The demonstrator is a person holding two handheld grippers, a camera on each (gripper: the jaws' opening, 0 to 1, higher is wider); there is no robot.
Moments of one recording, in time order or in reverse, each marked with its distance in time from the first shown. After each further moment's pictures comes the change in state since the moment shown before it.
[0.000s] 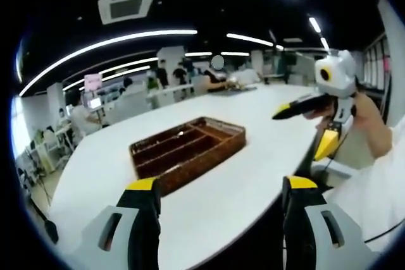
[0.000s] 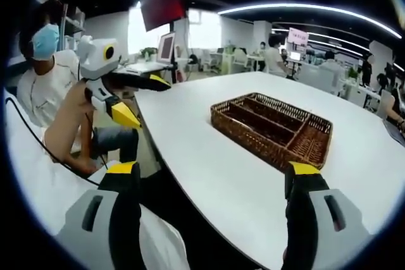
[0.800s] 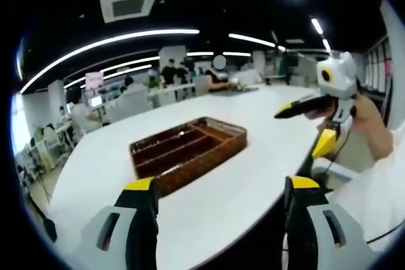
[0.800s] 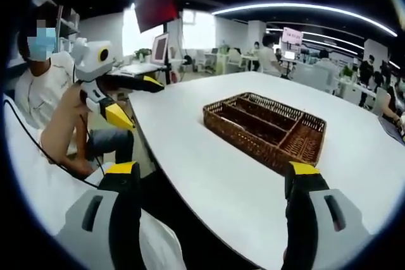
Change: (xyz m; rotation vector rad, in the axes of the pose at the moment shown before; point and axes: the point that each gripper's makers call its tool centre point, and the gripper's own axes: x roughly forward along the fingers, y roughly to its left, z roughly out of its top) left arm 0.005 0.002 0.003 -0.017 0.000 0.007; right arm -0.003 -0.016 0.002 0.015 -0.001 -0.040
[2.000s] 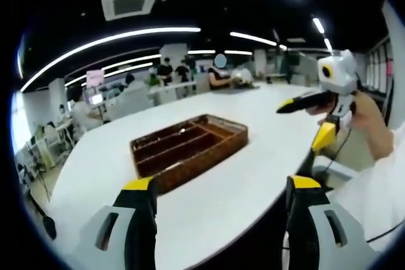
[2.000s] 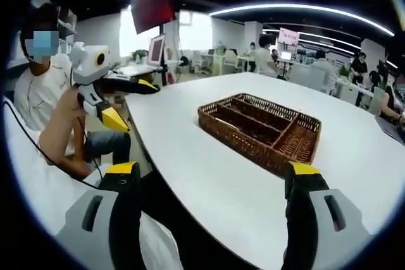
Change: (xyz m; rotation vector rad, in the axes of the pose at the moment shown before) left arm -0.001 0.003 -0.005 -0.008 0.013 0.006; right arm -0.003 -0.004 0.001 0.010 -0.008 -0.020
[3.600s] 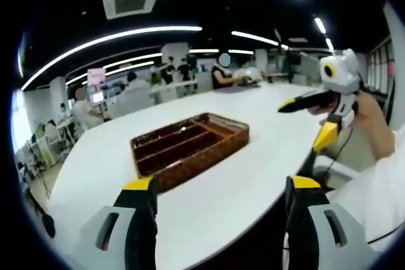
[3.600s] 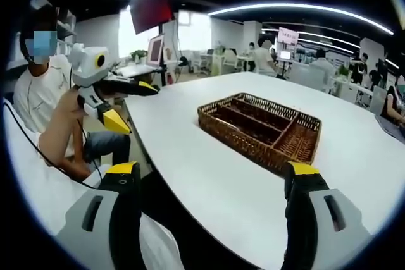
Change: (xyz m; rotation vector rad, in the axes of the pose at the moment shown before) left arm 0.004 -0.001 -0.004 -0.007 0.007 0.005; right arm 0.002 0.000 -0.001 0.007 0.000 -0.007
